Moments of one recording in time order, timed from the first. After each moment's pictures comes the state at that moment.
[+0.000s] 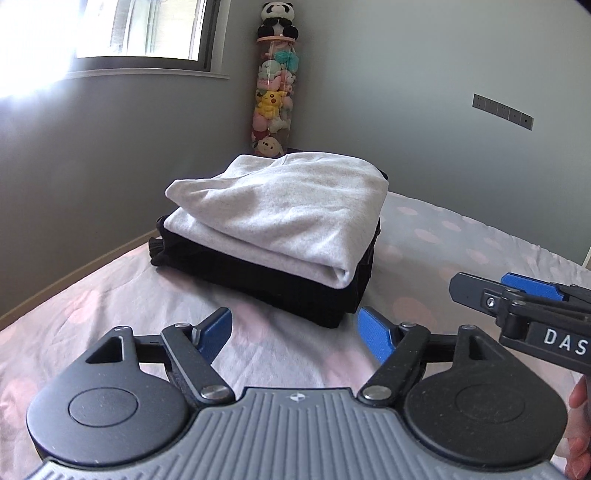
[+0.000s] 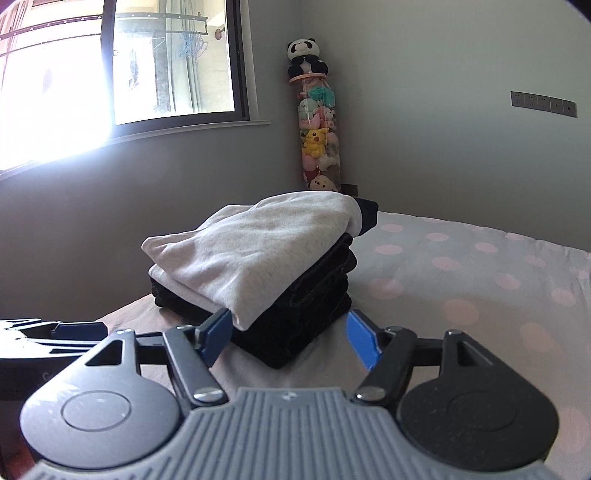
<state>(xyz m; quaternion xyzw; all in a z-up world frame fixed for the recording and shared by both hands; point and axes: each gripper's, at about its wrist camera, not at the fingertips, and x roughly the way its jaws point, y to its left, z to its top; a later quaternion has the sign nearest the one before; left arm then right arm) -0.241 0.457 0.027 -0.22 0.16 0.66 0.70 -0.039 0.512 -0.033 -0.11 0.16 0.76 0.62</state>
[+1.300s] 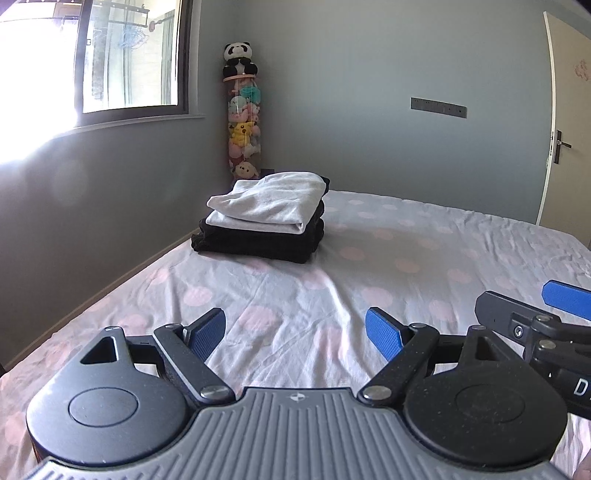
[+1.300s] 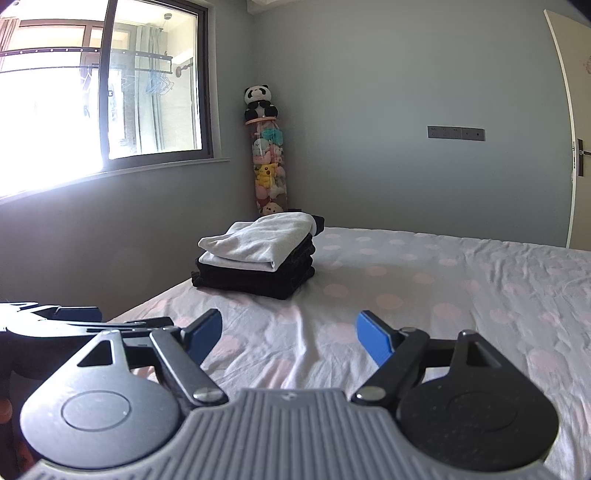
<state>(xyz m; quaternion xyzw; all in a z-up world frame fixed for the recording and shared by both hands) -0.248 0.147 0.105 -0.15 0.18 0.63 0.74 -0.114 0.123 0.030 -0.08 0.14 0.69 0.71</state>
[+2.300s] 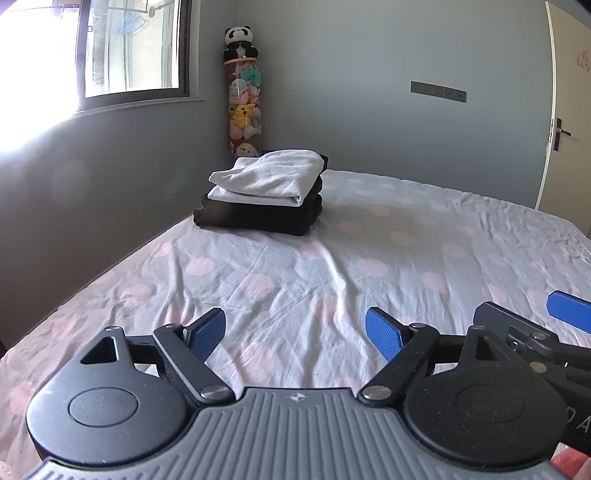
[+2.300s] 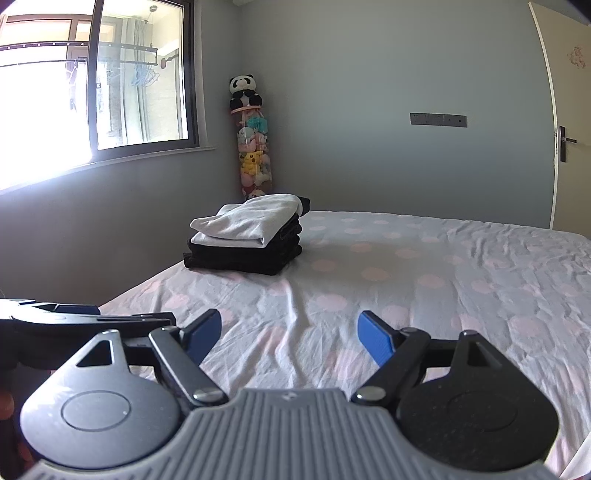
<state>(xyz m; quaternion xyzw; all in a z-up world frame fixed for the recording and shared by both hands) -0.252 0.112 0.093 -0.17 0.20 0.63 0.73 -0.125 0.078 0.015 -0.08 0.15 0.67 0.72</state>
